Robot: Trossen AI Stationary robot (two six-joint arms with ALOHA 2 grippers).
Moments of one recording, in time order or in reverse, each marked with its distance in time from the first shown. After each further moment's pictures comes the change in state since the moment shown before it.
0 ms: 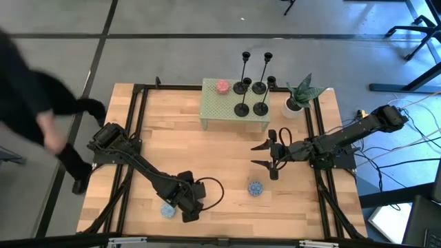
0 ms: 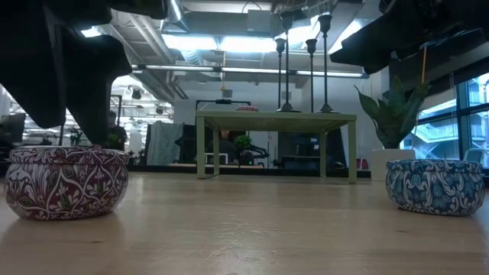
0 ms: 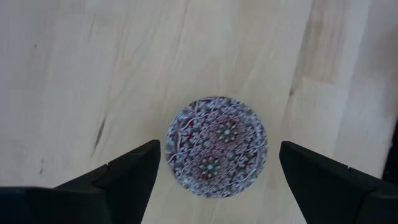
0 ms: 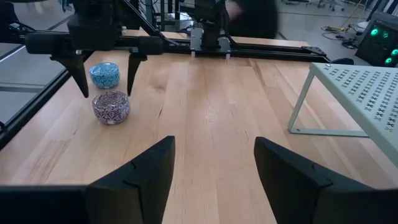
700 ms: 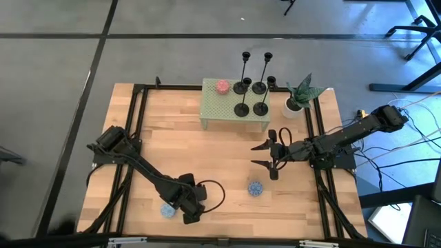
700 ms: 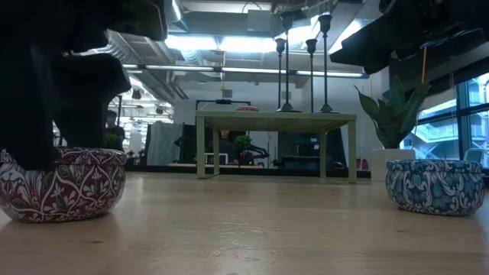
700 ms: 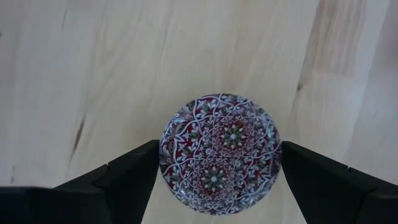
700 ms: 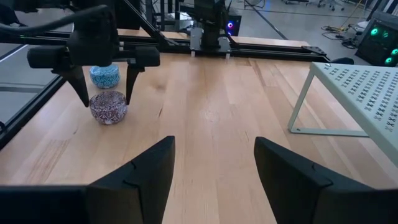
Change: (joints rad) left arm -0.002 0.056 -0.001 0.035 0.014 0.000; right arm 0.000 0.000 0.000 -0.001 0.000 0.001
